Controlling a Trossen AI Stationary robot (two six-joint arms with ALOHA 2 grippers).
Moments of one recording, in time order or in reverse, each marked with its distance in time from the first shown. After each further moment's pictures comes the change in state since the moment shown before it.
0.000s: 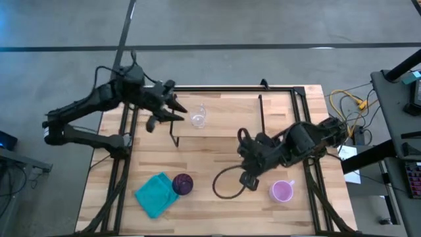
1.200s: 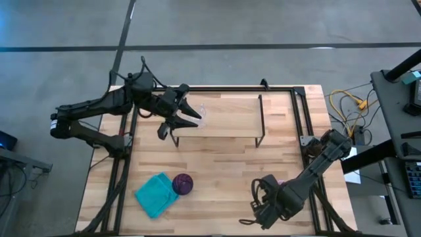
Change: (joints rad) left arm -0.141 0.104 0.050 0.178 -0.087 -0.024; right arm 0.288 0.008 -0.603 0.092 -0.271 1.004
